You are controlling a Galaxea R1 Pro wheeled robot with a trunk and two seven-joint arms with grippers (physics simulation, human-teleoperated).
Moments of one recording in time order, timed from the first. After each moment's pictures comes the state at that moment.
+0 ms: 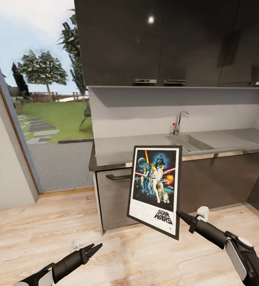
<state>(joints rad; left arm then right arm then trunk) -0.59 0.15 -0.79 -0.03 1.23 -0.14 -1.12 -0.37 -0.23 -0.22 -0.92 -0.31 0.16 1.09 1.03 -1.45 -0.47</state>
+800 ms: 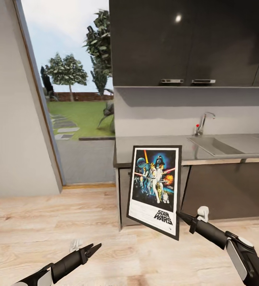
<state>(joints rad) -0.59 0.15 -0.79 -0.03 1.23 -0.14 -1.12 -0.37 -0.23 -0.22 -0.92 -0.31 0.16 1.11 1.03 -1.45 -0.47</state>
